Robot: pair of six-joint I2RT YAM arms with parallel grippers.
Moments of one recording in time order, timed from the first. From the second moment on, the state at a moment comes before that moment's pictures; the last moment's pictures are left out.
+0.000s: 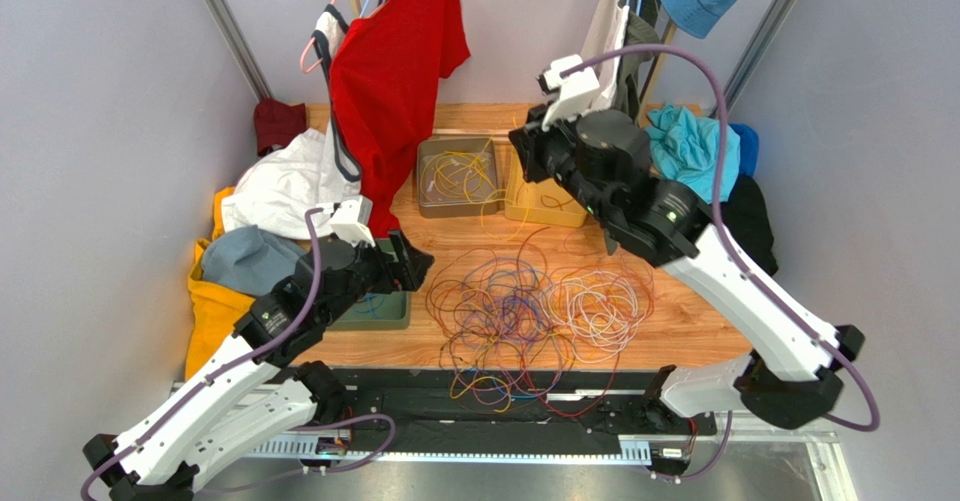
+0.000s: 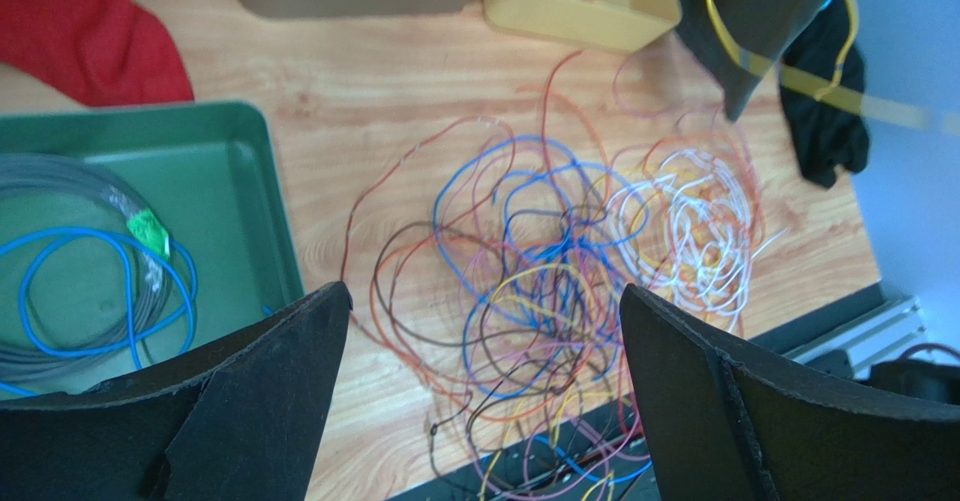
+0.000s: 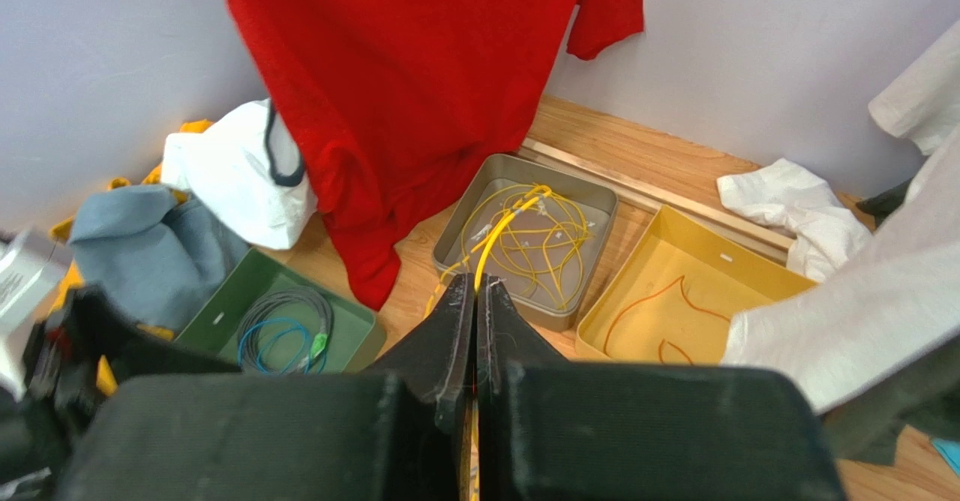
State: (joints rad) left arm -0.74 0.64 0.73 -0.51 -0.21 -0.61; right arm 0.85 1.36 1.70 -0.49 0.32 0.16
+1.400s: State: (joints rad) left arm -0.74 0.61 0.62 -0.51 -0.18 -0.63; right arm 0.58 2.33 2.05 -0.13 0.06 0.26
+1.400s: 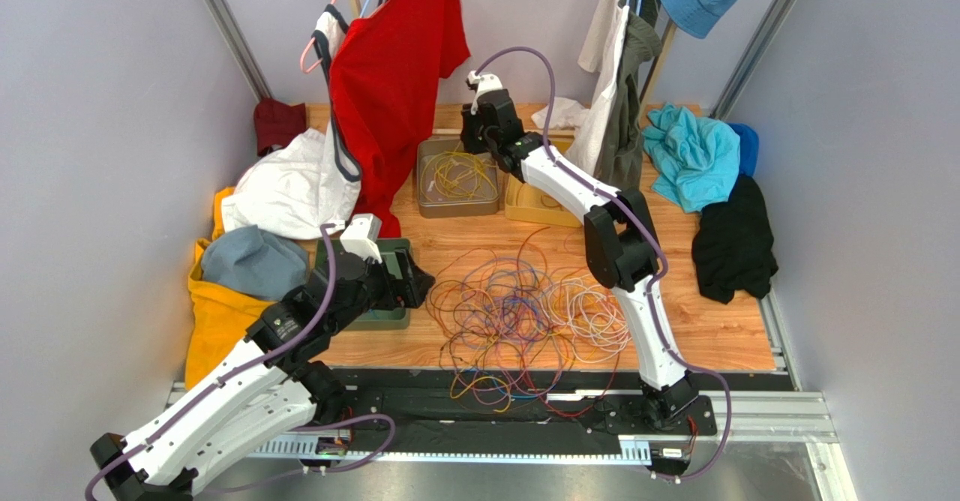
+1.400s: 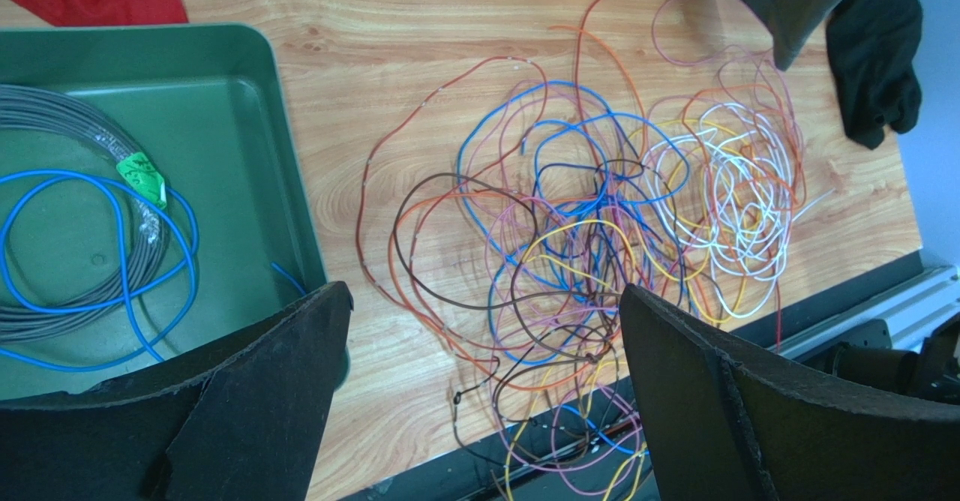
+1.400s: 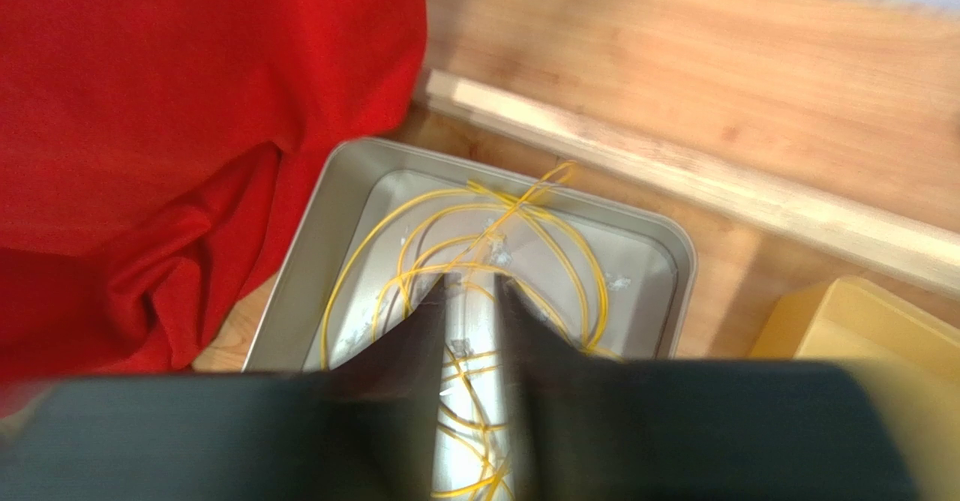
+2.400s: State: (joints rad) left arm -0.74 0.75 0.61 -0.38 -0.10 -0.69; right arm 0.77 1.23 0.74 0.04 0.08 0.47
